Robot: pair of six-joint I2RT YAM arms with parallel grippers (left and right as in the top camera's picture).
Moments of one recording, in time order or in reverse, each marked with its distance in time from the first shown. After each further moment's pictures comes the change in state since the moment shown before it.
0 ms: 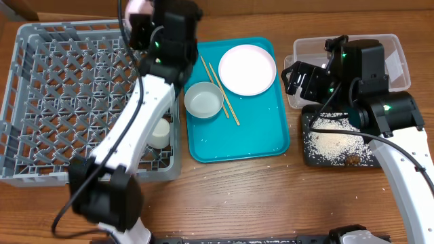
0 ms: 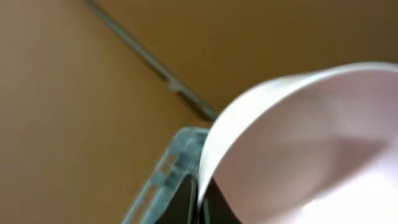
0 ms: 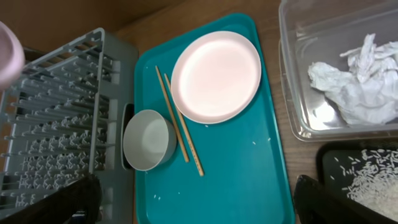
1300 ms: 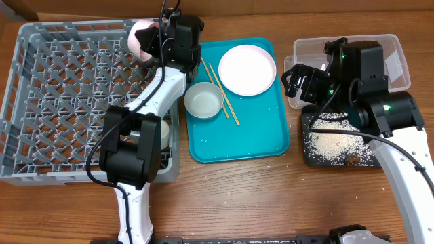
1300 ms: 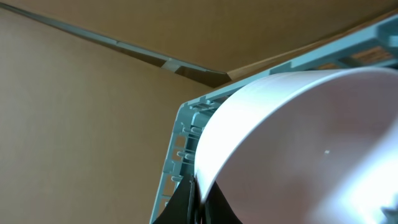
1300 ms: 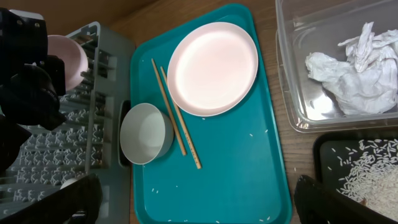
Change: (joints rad) left arm 0.042 0.340 0.002 0.233 -0.079 0.360; right arm 0.000 0.001 0.000 -0.029 0.000 -0.001
